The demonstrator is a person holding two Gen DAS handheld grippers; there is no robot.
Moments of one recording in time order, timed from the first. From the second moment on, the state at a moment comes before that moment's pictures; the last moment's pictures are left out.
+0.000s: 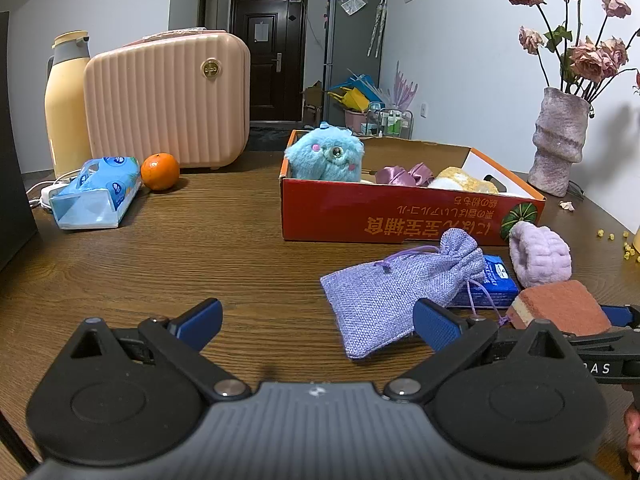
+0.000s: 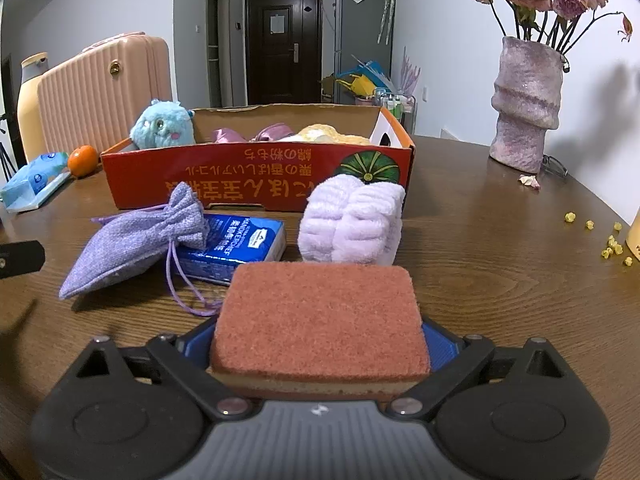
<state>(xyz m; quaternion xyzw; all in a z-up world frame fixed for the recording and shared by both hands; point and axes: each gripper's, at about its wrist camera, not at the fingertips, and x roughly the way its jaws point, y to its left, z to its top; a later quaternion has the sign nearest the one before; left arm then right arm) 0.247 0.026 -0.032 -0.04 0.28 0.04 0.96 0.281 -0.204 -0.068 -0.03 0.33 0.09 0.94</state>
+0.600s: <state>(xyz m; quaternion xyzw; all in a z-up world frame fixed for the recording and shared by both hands) 0.253 0.025 -0.037 -0.03 0.29 0.05 0.96 0.263 -0.225 -0.046 0.01 0.25 0.07 0.97</state>
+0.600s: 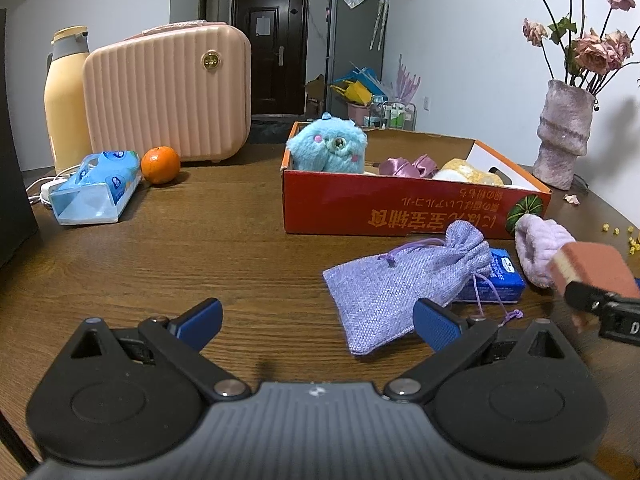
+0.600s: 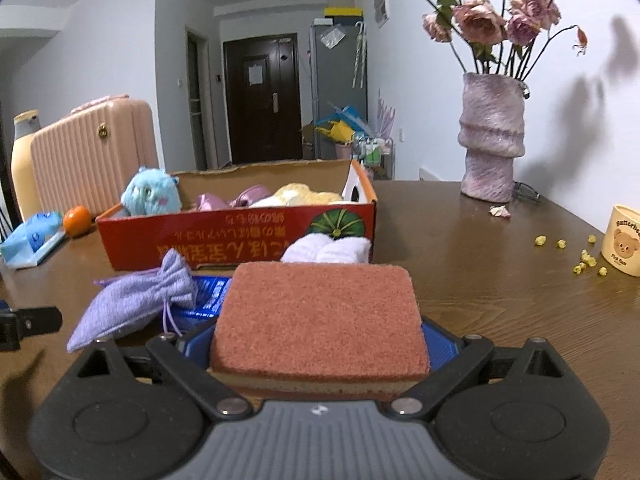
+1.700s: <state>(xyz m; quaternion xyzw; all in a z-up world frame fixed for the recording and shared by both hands) 0.316 -0.009 -0.058 0.02 0.31 -0.03 0.95 0.271 -0.260 -0.043 0.06 0.24 0.00 0.97</state>
